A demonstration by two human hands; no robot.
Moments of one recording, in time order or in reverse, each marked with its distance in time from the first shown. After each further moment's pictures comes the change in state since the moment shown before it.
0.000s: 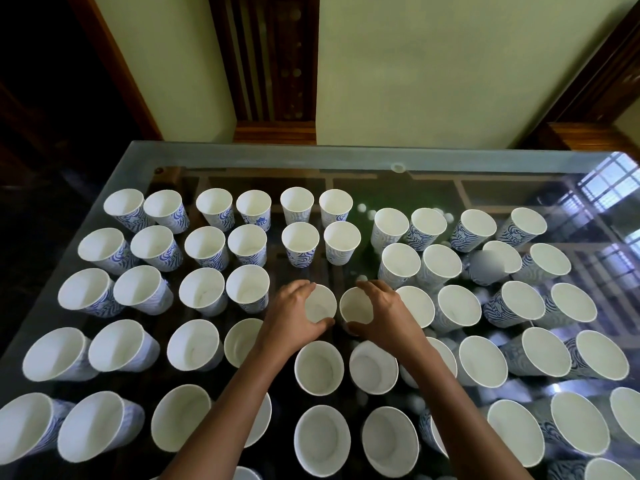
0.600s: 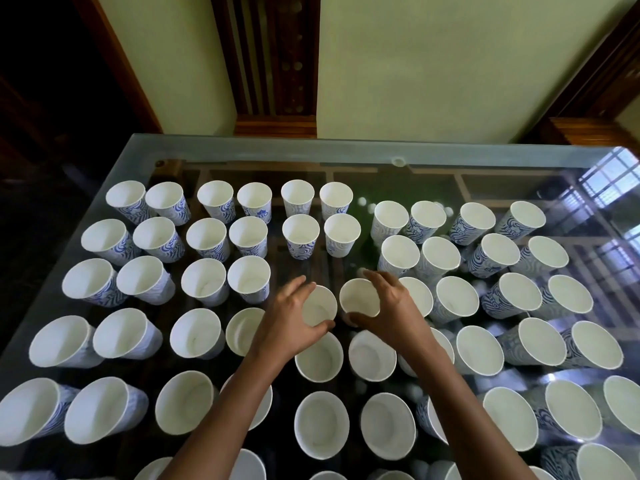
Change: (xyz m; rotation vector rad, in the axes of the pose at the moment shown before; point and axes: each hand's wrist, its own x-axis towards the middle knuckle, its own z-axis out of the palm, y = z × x) left_hand -0.024 0.002 -0.004 -0.016 0.031 0.037; right_hand -0.017 -0.004 -0.008 0.039 0.068 -0.001
